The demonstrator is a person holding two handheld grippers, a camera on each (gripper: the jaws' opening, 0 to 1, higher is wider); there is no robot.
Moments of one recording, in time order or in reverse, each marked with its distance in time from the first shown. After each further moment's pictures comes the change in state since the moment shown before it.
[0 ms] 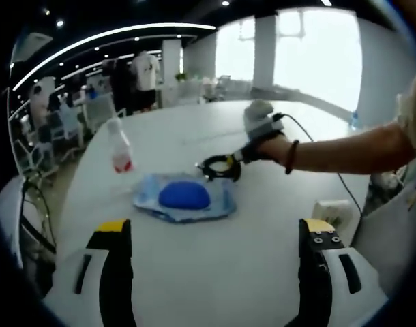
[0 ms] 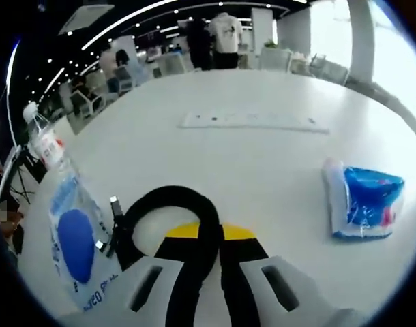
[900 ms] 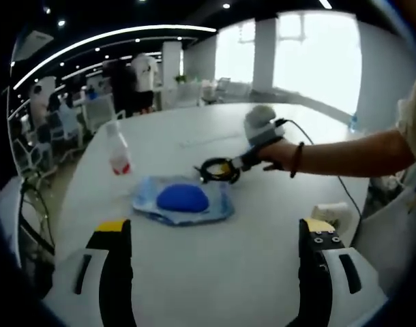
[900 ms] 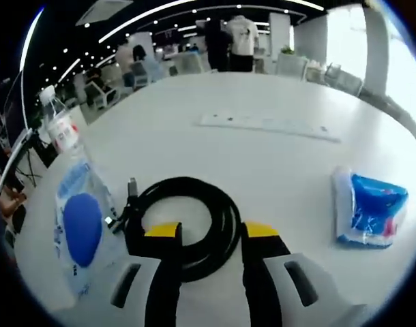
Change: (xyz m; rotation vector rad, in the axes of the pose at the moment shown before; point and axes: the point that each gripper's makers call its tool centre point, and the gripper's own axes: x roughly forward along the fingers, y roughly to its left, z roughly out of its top) left arm 0.004 -0.004 0.001 0.008 -0.002 -0.003; right arm 0.000 0.011 -0.006 -0.119 -0.021 0.057
